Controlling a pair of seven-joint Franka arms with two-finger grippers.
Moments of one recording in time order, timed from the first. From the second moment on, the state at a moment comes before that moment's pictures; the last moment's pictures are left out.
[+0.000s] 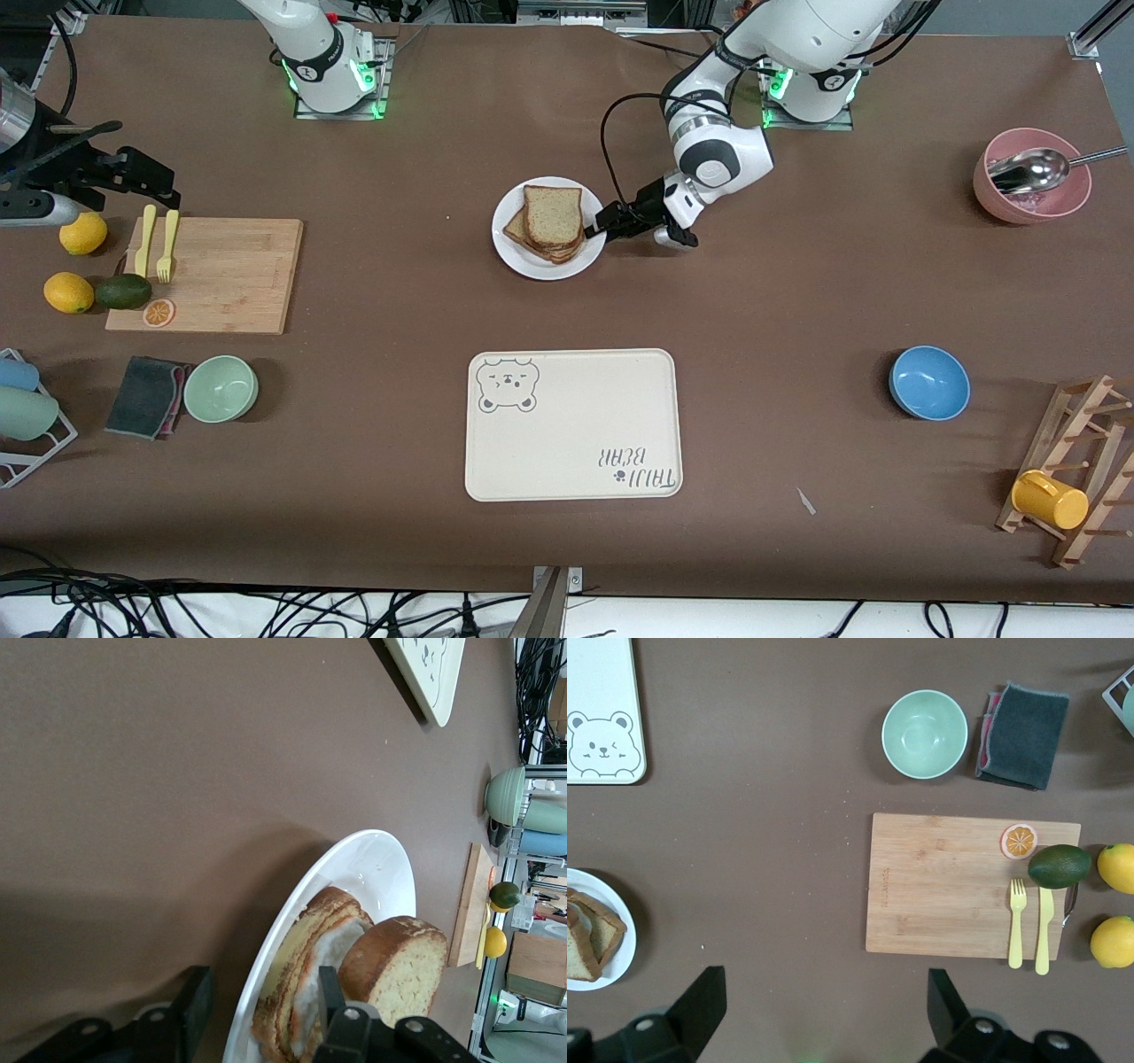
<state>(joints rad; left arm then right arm) -0.23 0.53 -0.55 -2.27 -2.37 2.70 1.36 -0.04 -0.04 0.05 -1.68 0.02 1.58 -0.01</state>
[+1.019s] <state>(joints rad) -0.22 0.54 -0.55 -2.26 -2.37 2.71 1.40 -0.04 -0.04 0.05 -1.68 0.02 1.58 -0.01</state>
